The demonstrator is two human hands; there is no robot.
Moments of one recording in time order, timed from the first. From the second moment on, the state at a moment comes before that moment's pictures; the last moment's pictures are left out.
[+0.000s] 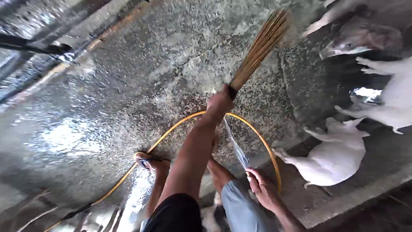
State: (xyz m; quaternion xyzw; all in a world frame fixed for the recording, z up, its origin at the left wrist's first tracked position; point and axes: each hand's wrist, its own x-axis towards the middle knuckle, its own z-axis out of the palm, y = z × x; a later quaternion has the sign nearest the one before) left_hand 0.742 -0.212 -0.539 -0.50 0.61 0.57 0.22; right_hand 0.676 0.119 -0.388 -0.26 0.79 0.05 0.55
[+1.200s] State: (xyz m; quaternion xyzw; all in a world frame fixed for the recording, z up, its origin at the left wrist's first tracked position) left_hand 1.130 -0.158 -0.576 -0.79 0.33 0.51 0.07; right_hand 0.761 0.090 -0.425 -0.41 0.56 0.27 0.67
